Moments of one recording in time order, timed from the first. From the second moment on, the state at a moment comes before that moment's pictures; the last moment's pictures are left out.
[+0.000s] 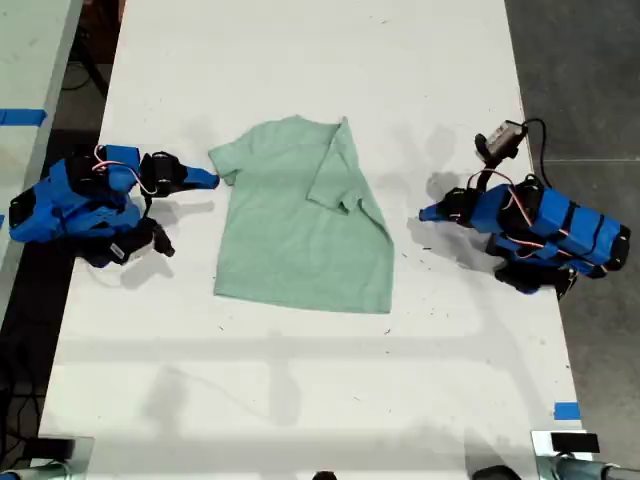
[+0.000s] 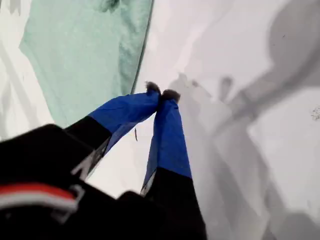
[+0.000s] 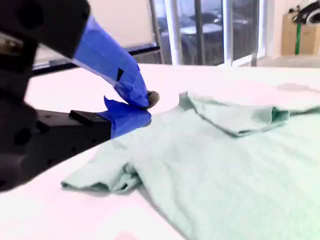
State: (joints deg) arm 0 -26.8 206.5 176.4 60.6 13.3; arm 1 27.2 200.4 174.5 70.8 -17.6
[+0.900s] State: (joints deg) arm 0 -24.3 206.5 180.7 58.4 13.5; arm 1 27.2 200.4 174.5 71.8 -16.3
